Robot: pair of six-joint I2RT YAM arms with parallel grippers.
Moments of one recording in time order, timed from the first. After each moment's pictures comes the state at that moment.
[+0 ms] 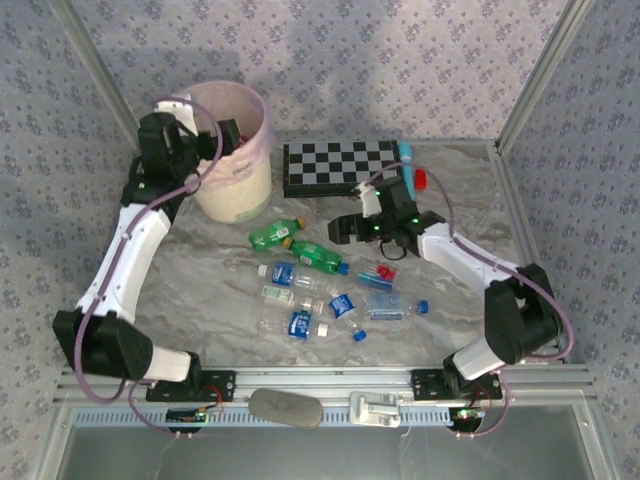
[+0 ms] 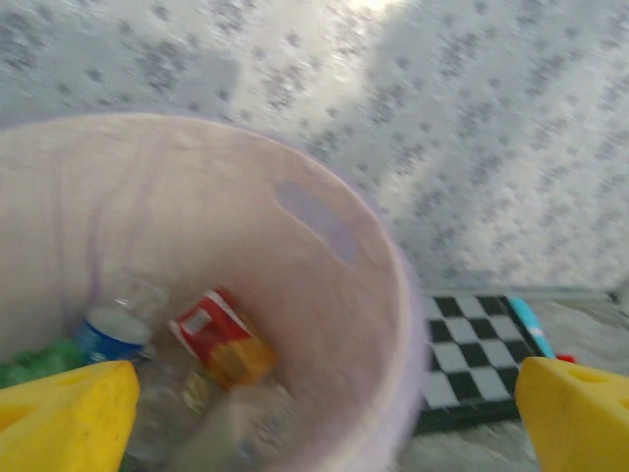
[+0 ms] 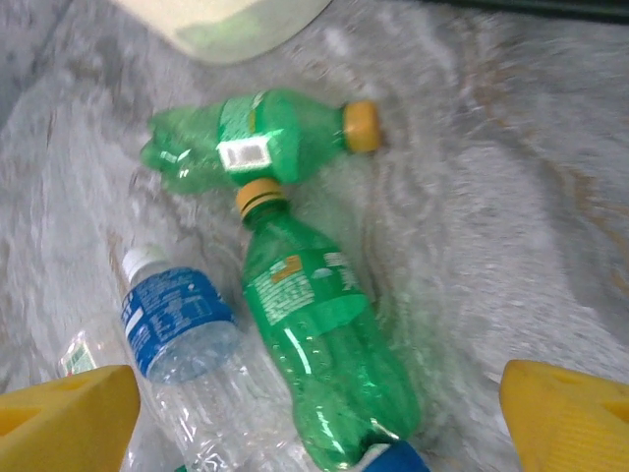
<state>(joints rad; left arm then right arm) -0.21 1.32 1.34 -0.25 0.09 -0.28 0.53 1.58 1.11 -0.35 -0.40 0.21</state>
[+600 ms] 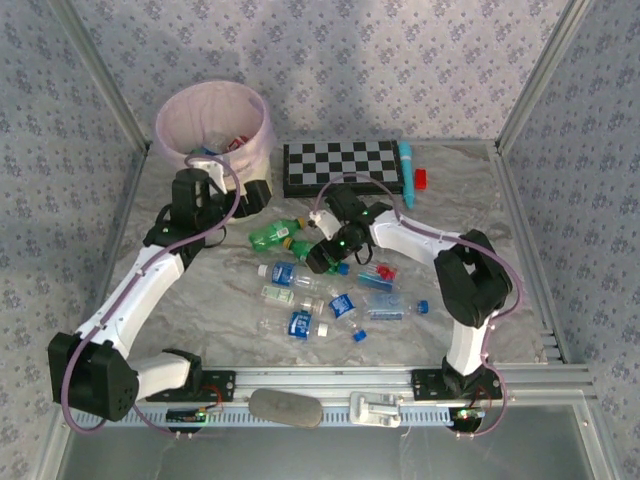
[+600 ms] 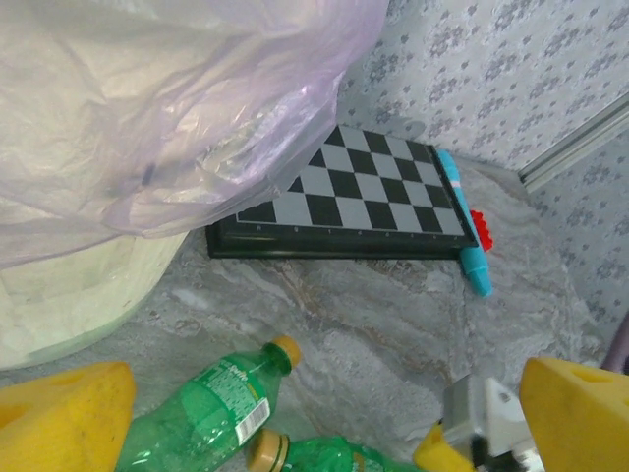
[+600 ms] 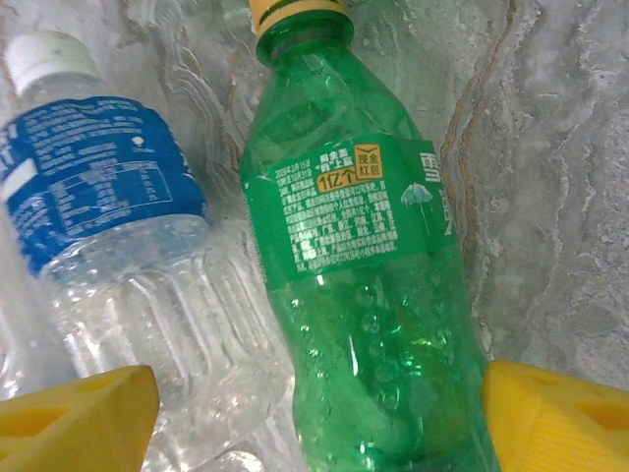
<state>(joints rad) -0.30 1.19 0.99 -0.21 0.19 -0.50 0.67 1.84 1.32 -0.61 -0.29 -0.07</state>
